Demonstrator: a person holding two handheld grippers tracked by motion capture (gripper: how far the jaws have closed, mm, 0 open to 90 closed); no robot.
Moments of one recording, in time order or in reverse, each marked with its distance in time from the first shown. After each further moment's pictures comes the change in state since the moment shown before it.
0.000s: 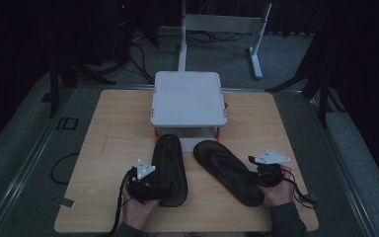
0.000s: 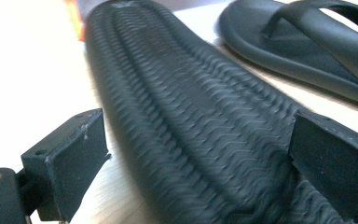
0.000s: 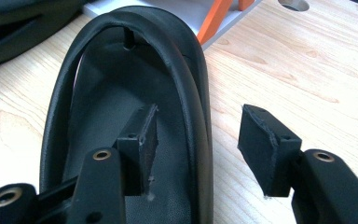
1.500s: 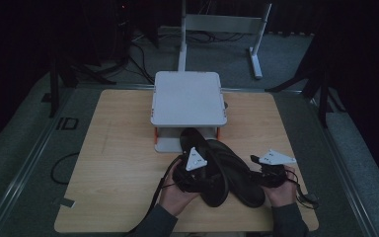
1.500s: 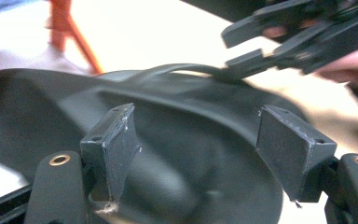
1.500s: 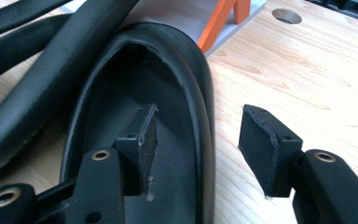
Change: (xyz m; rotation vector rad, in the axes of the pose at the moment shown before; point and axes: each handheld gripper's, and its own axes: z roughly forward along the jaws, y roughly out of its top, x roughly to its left) left arm -0.096 0.070 0.031 -0.032 -0.291 0.336; right arm -0.002 0.001 -0.011 -0.045 0.009 0.005
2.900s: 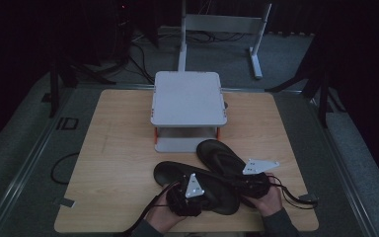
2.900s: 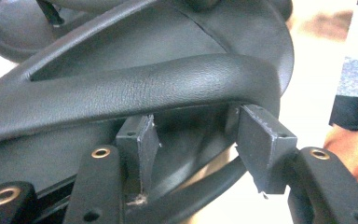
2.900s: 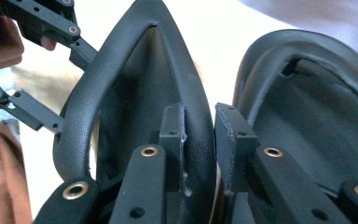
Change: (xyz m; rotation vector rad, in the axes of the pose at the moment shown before) left arm -0.022 -0.058 -0.007 0.192 -0.107 0.168; right arm 0.047 0.008 0.010 0.014 0.377 -0.042
